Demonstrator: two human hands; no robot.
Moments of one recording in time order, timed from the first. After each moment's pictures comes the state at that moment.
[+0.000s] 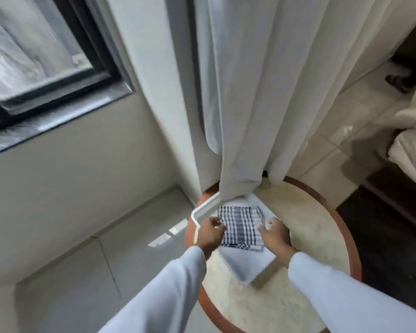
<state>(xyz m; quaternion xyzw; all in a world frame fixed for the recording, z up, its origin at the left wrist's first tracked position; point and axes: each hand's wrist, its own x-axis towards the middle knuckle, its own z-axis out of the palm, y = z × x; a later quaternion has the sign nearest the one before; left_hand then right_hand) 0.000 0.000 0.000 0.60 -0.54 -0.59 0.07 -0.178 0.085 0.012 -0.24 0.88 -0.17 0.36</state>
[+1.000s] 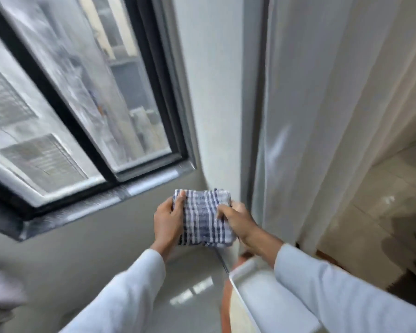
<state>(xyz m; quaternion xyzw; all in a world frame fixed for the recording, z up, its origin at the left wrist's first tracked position) 0.147 -0.139 0.321 0.63 -0.55 -0.37 0.40 -0.040 -0.083 0.333 -0.34 0.59 -0.45 0.57</state>
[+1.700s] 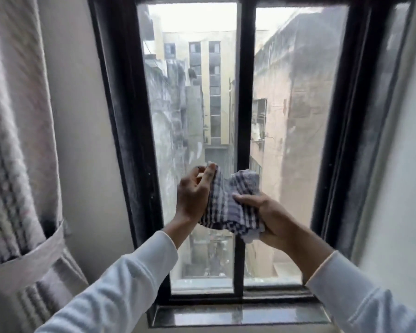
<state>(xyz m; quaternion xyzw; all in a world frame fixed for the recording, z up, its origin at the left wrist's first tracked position) 0.490 -0.282 0.727 0.51 -0.54 -0.16 0.65 0.302 -0.270 0.719 -0.48 0.26 -0.44 0.71</state>
